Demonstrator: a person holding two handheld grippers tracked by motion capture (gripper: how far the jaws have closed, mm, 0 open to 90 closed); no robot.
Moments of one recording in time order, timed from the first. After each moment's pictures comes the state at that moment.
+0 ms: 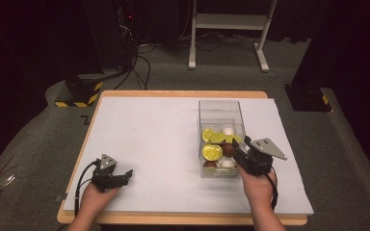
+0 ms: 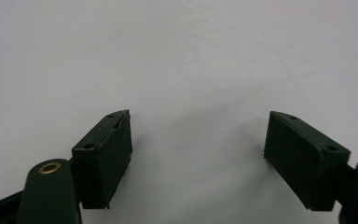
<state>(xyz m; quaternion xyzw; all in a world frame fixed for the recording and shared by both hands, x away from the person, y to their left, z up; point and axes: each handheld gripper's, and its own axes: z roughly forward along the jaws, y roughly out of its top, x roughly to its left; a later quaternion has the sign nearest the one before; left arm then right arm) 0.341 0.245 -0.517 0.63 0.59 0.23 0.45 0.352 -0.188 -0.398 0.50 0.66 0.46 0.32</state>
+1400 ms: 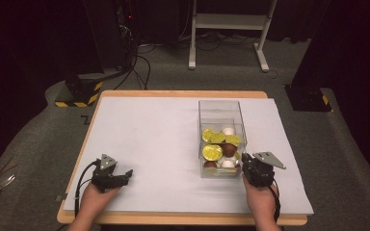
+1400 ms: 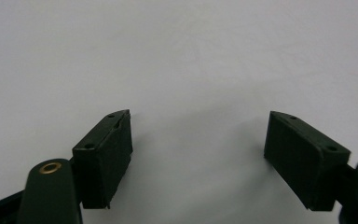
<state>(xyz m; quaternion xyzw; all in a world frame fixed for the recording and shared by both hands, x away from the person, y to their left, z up) 0.341 0.245 -0.517 0.62 0.59 0.23 0.45 0.342 -0.205 -0.447 0.57 0.67 0.39 0.29</state>
